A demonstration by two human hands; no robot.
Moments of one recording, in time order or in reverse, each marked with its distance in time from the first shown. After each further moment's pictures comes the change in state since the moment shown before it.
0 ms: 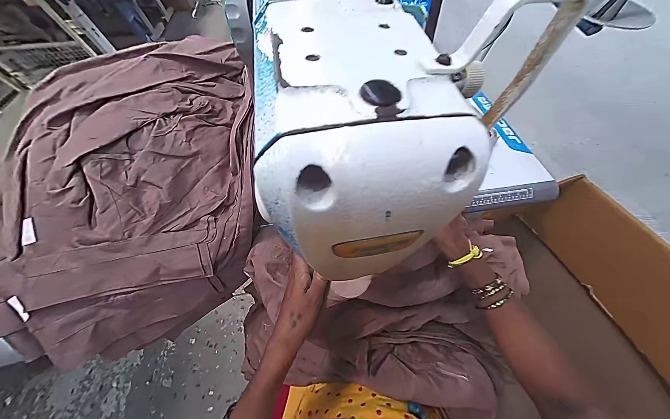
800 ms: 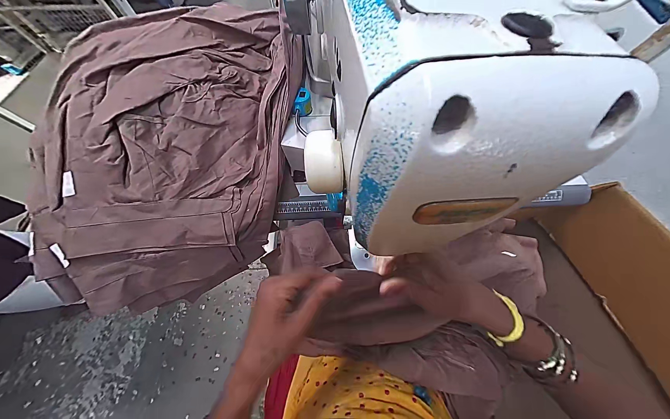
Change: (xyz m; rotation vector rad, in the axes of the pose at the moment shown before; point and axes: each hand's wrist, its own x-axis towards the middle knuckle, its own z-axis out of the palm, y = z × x) left_hand -0.040 0.014 -0.061 0.070 -0.028 0.362; right_hand -0.023 -0.102 -0.042 0.772 -0.421 -0.231
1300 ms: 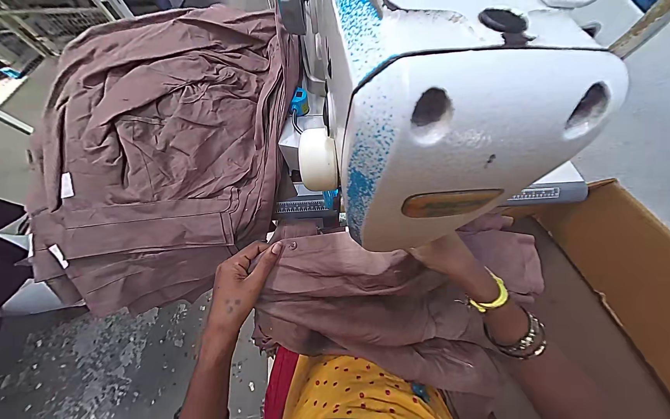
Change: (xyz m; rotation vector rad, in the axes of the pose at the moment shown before) left_hand 0.002 -0.062 -0.038 0.215 0.183 -0.332; right_hand 0.013 0.015 -0.011 -0.048 0.152 0.439
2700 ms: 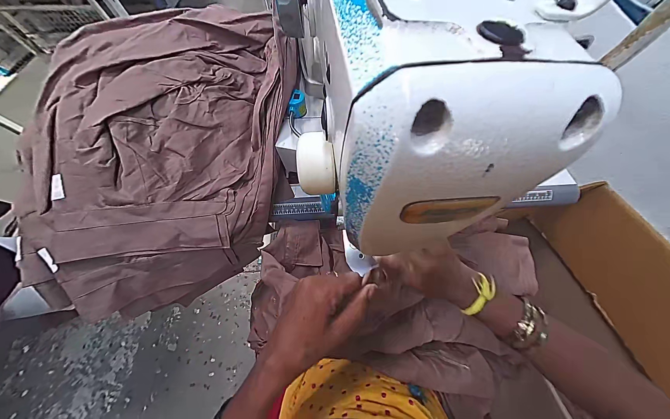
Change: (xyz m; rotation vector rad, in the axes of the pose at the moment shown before) left_hand -0.024 0.073 0.057 -0.016 -0.332 0.504; right_hand -0.002 -0.003 0.006 -0.535 0.236 -0.807
